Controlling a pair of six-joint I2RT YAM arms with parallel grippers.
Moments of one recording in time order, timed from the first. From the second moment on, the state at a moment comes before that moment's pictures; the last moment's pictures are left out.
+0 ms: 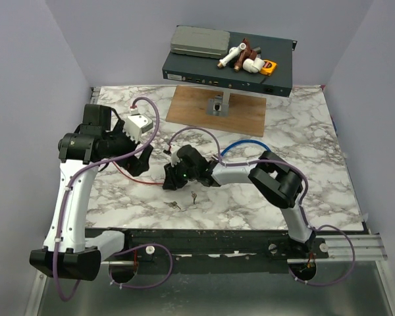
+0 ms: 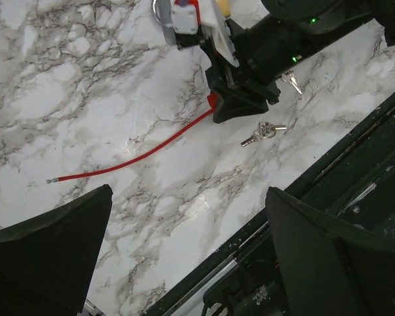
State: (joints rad) left arm -0.08 1.14 1.45 -1.26 0.47 0.53; right arm 0.98 2.10 1.25 0.22 -0.31 0.35
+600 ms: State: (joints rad) left arm -0.08 1.11 1.26 -1.26 0.51 0.56; right arm 0.98 1.88 1.17 0.10 -0.08 0.26
